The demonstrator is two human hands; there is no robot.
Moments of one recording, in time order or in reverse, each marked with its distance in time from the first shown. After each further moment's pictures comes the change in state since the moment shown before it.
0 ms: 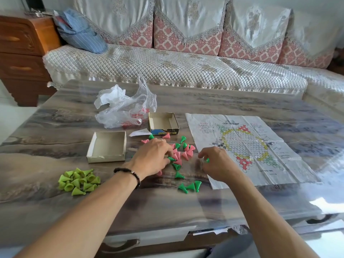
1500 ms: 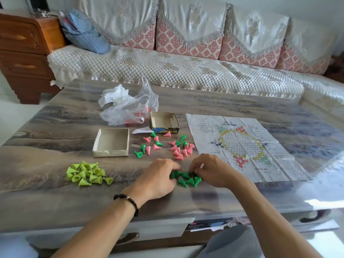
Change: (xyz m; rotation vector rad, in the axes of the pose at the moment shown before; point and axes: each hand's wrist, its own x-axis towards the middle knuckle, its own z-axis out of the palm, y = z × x) left_hand -0.053 0.031 0.014 -0.250 -0.077 -0.039; right_hand -0.031 -0.015 -0.008 0.077 -0.227 -0.190
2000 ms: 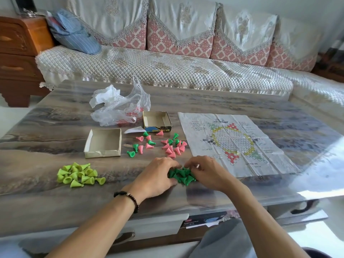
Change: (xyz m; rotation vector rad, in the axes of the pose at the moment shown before) left_hand 0.008 0.005 0.012 -0.042 -0.002 0.058; right_hand -0.017 0.006 0.012 0.055 0.122 0.048
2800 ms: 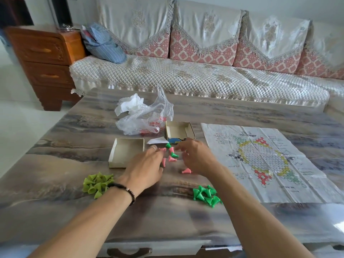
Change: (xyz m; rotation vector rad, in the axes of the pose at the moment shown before) left_hand 0.006 -0.058 -0.065 0.457 0.153 -0.181; right_hand 0.103 -0.068 0.016 -0.122 0.162 -0.212
